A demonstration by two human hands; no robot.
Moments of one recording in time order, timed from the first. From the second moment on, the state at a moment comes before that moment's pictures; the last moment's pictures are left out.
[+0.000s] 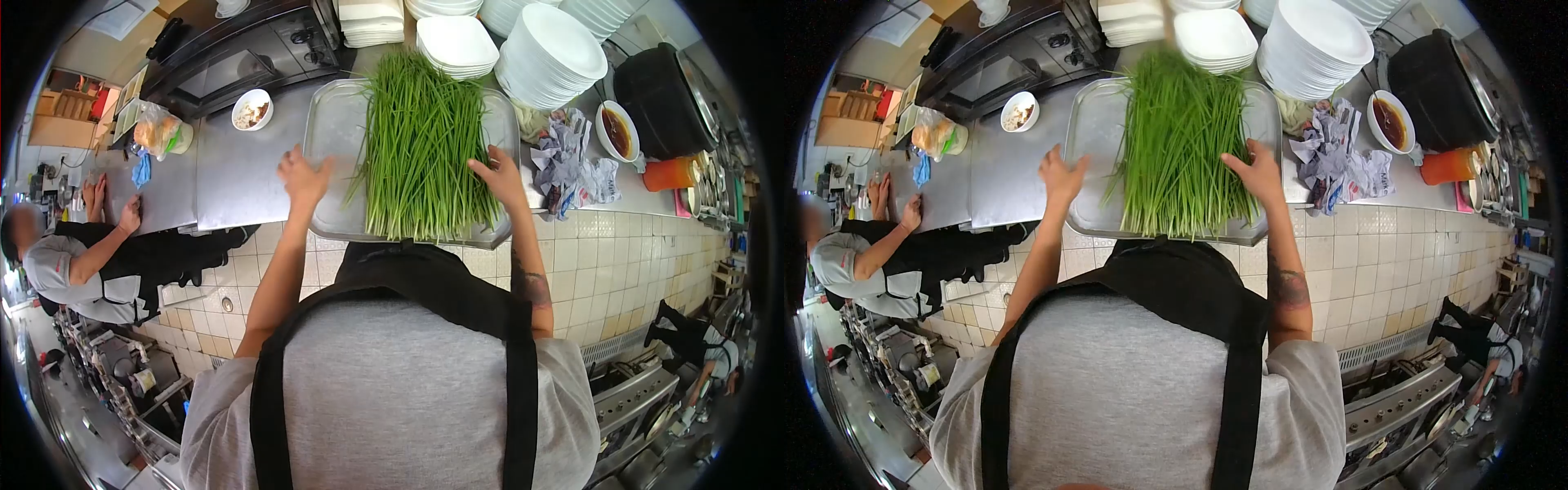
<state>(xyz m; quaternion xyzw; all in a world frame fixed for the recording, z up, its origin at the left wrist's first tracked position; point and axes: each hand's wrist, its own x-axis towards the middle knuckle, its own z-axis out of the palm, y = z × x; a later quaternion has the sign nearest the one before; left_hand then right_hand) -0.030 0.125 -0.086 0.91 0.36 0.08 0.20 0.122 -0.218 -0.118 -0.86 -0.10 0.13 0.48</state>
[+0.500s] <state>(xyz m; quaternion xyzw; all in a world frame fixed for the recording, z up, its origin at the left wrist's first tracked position) -0.055 0.180 -0.138 0.85 0.39 0.08 0.35 0.012 -0.017 -0.109 -0.80 -0.23 0.17 0.52</state>
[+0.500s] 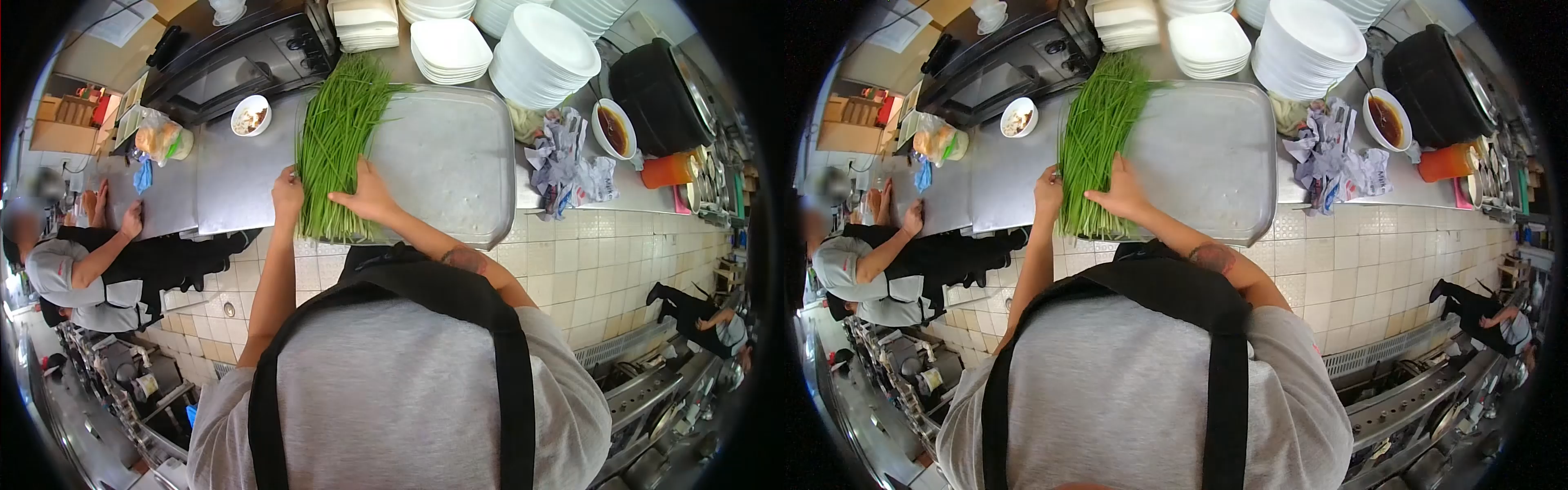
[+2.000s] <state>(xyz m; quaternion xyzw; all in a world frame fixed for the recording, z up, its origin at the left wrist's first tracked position) -0.093 0.078 -0.083 0.93 0.18 0.23 0.21 0.039 -0.114 -0.106 -0.79 -0.31 0.38 0.36</state>
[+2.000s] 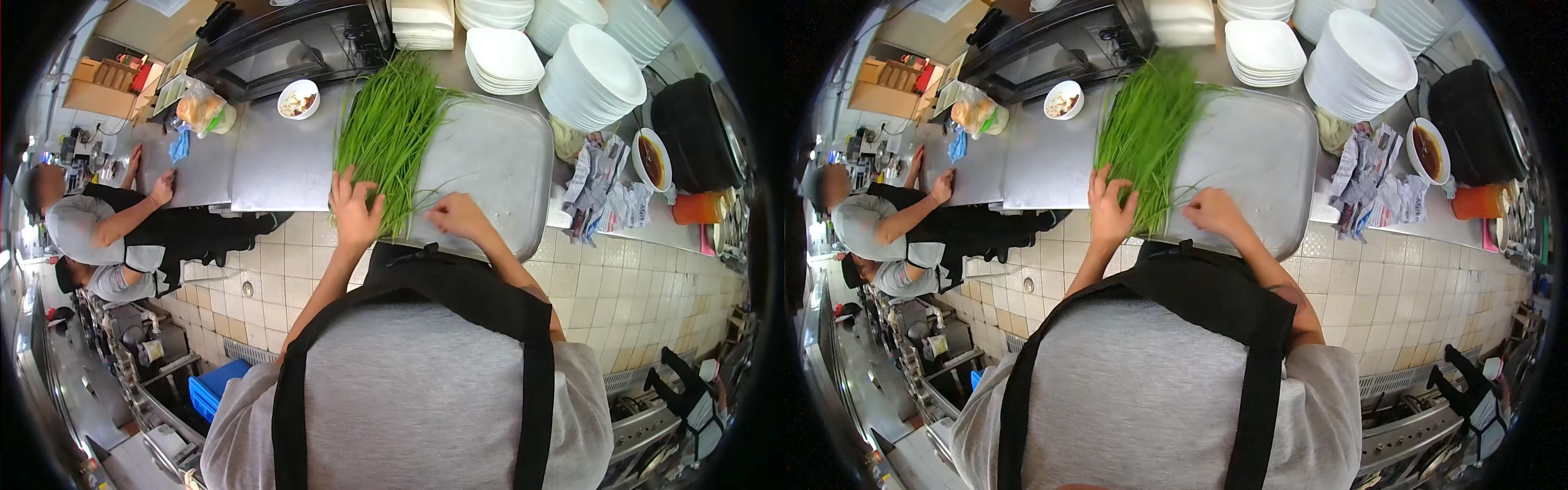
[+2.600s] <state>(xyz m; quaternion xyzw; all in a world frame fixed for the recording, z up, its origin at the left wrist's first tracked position) -0.032 0.096 -0.084 0.81 0.47 0.04 0.35 0.022 0.005 -0.133 -0.68 -0.07 0.28 0.67</state>
